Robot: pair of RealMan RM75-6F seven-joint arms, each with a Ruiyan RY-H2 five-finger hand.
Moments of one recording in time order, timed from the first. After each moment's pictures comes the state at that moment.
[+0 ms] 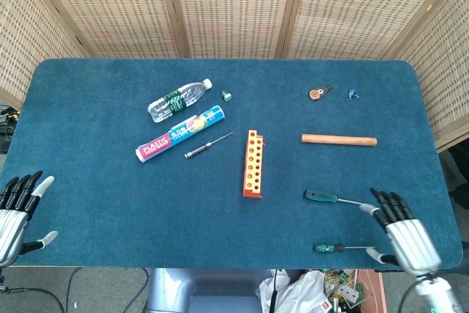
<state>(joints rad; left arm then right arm) -0.04 -1.06 0.03 -1.68 1.64 1.54 0.09 0.08 -1.13 -0.03 -1.62 -1.74 1.41 -0.01</state>
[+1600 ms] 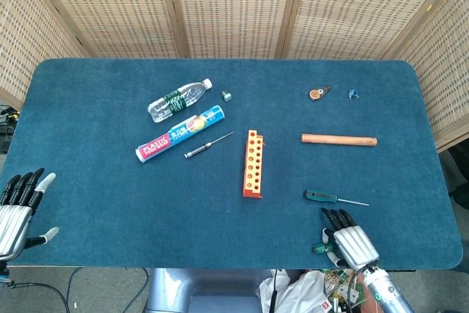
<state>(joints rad) -0.06 -1.08 0.01 -1.68 1.58 1.49 0.14 0.19 -1.42 -0.09 -1.42 -1.63 1.16 -0.11</state>
